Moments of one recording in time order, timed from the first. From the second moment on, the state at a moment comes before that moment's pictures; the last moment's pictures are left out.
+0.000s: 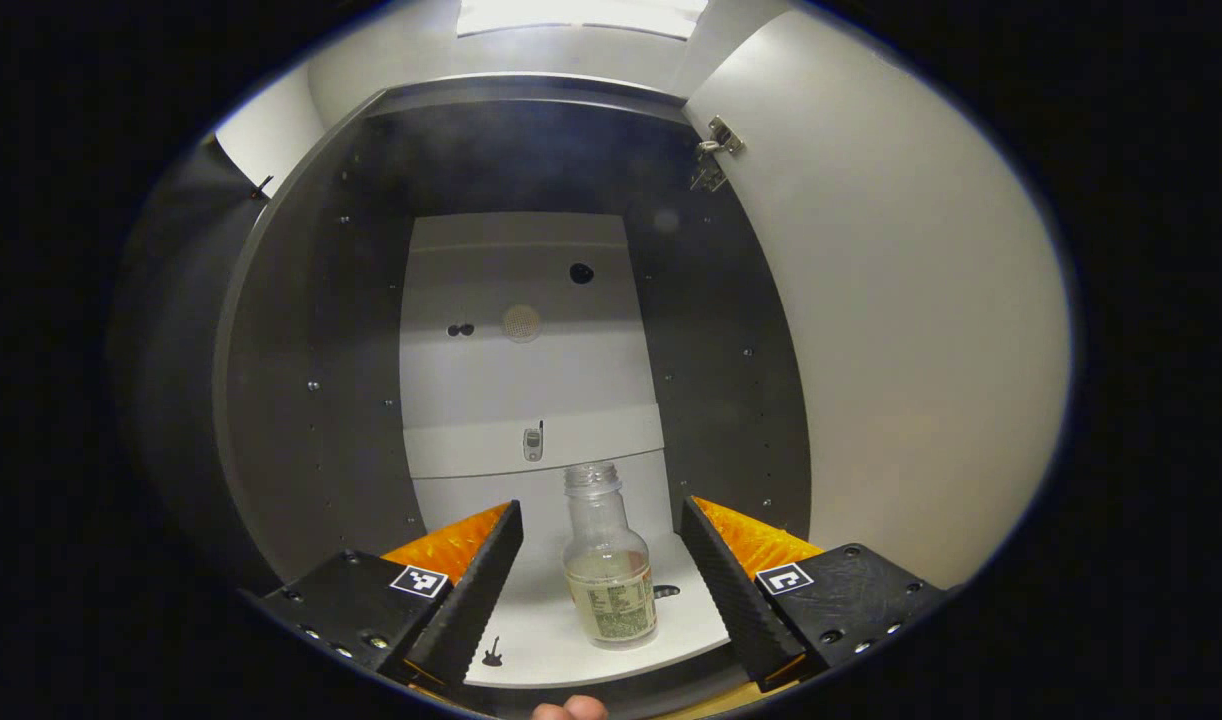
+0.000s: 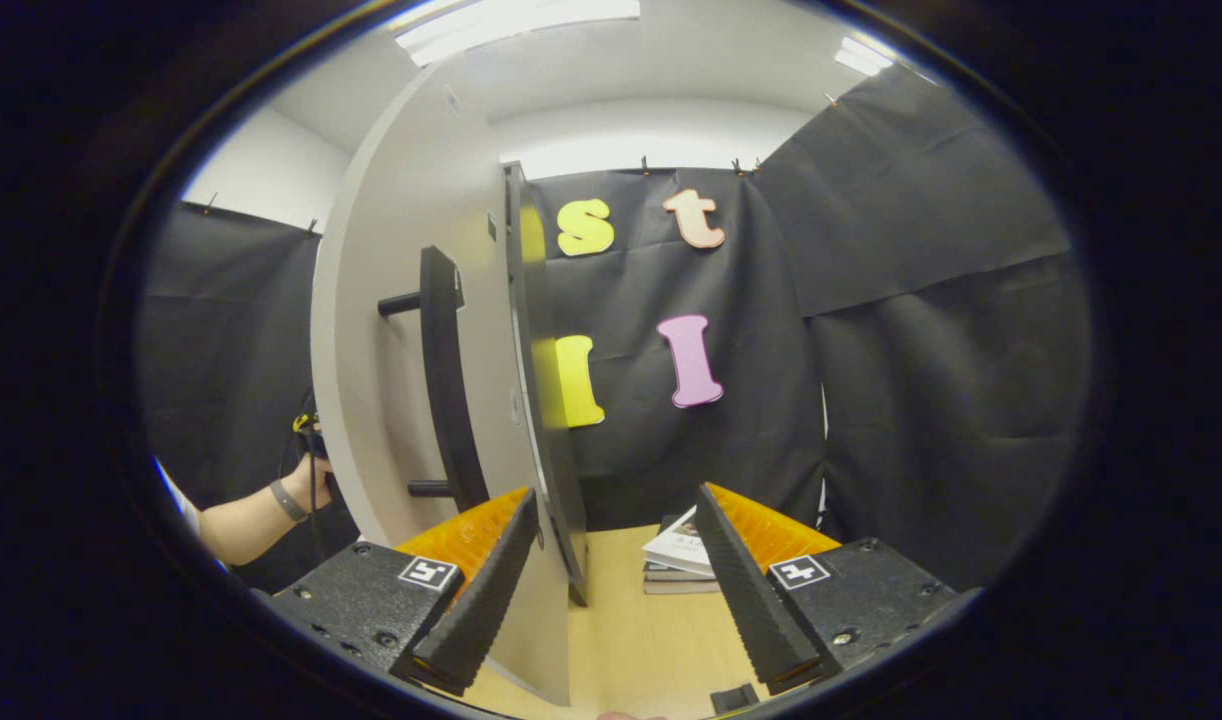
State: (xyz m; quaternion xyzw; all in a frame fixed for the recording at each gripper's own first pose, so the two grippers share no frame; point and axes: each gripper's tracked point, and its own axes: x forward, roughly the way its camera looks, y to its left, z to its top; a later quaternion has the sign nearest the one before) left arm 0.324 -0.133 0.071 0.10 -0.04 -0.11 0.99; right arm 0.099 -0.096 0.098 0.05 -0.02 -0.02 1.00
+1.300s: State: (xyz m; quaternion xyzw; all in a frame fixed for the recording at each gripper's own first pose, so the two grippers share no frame) left arm 0.342 -0.126 0.084 0.07 -0.03 -0.13 0.99; right arm 0.111 -0.102 0.096 0.05 -0.02 -0.02 1.00
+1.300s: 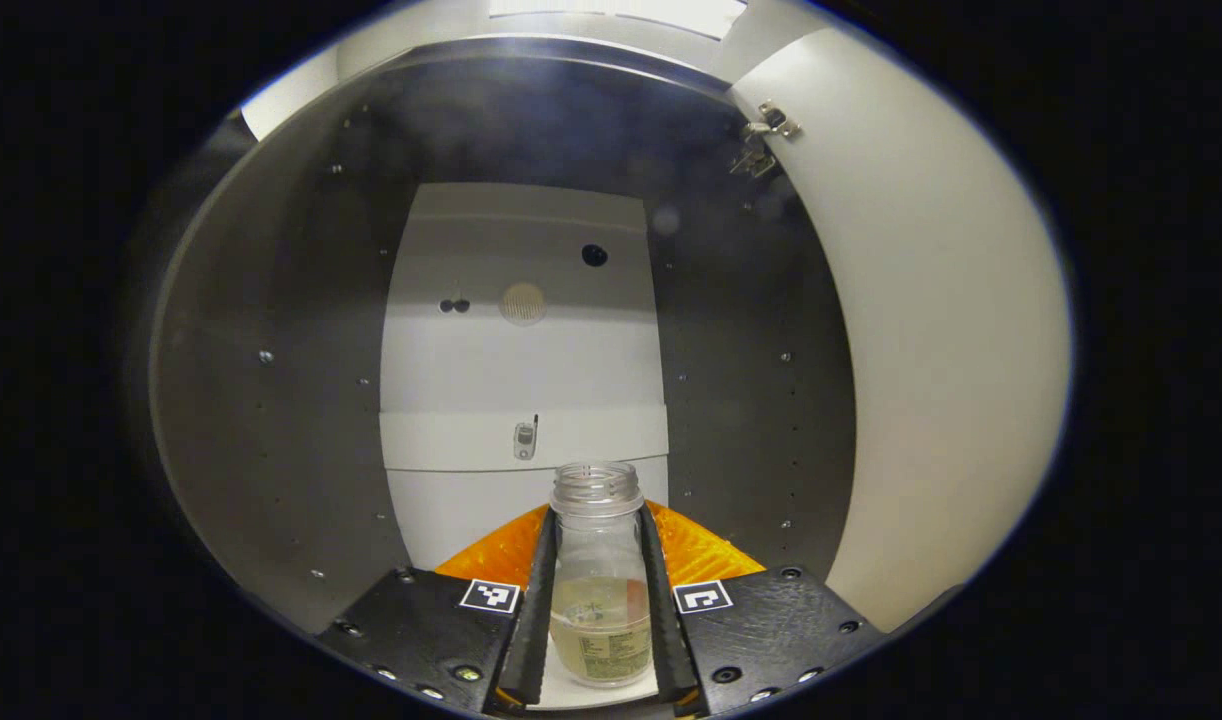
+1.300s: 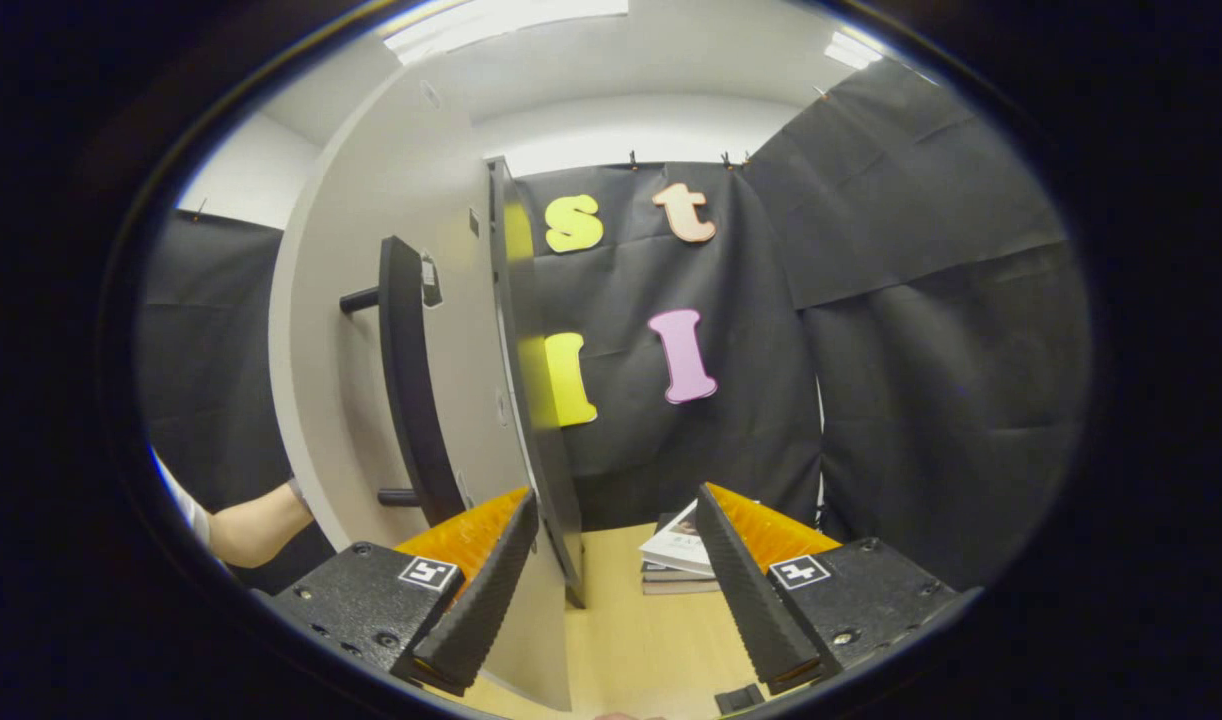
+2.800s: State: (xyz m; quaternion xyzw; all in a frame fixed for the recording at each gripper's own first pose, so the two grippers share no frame) left arm 0.034 0.118 -0.160 0.07 -0.01 0.16 0.98; right arm 0.090 -0.104 0.124 -0.01 -0.04 -0.10 0.99
